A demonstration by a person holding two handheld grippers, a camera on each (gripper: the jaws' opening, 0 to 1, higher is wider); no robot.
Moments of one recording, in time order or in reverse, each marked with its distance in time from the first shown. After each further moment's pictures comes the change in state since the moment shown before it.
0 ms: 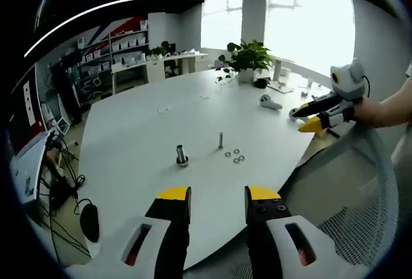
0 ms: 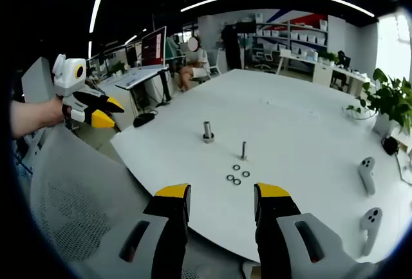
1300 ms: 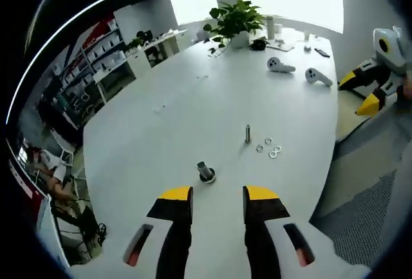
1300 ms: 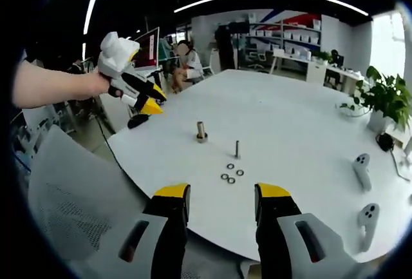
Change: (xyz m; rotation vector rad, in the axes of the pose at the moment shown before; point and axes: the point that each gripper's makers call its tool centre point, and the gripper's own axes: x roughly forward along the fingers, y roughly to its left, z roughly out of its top) left arm 0.096 0.046 0.037 0.205 0.179 0.015; right arm -0.002 -0.006 -0.001 0.015 0.000 -0.033
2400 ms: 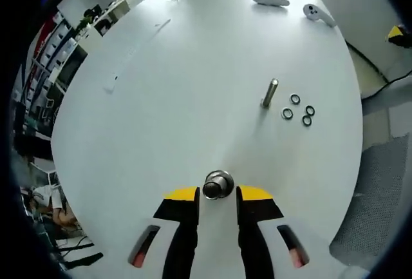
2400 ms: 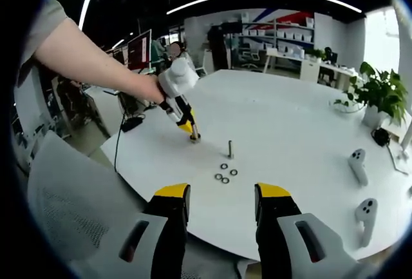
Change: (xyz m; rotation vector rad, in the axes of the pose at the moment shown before) left arm 0.134 0.017 -0.019 0.273 0.421 -0.183; right arm -0.001 -0.013 -0.002 0.033 -0.002 -0.041
